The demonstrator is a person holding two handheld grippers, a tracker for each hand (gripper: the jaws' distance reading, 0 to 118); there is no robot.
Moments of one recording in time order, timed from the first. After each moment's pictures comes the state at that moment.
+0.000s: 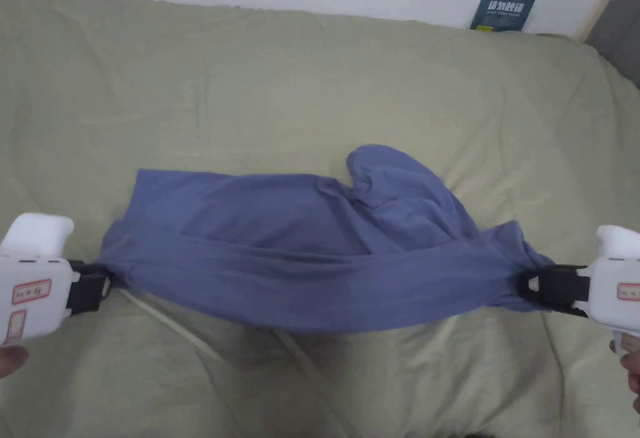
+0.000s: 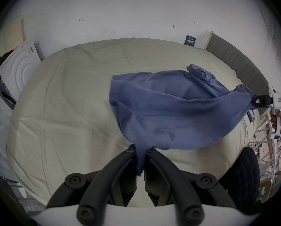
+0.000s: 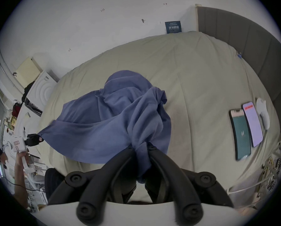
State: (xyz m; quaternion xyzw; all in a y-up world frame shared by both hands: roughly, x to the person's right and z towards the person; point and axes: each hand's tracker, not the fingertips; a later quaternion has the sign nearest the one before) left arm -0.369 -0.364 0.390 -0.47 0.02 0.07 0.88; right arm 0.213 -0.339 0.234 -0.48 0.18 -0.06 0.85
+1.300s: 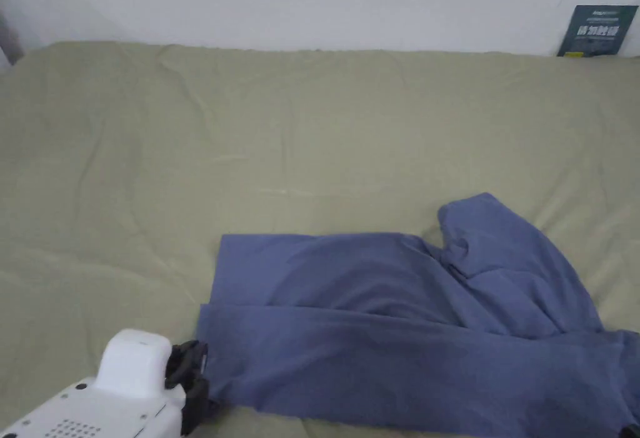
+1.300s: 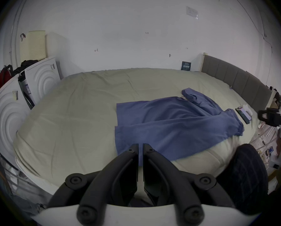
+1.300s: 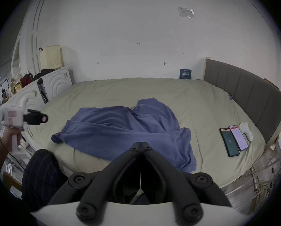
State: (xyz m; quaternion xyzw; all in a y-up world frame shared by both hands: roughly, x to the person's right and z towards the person) left arm -0.314 -0.364 0.453 -0.33 0.08 0.03 0.94; right arm 0.143 -0.339 0.421 -0.27 0.20 0.04 0.94
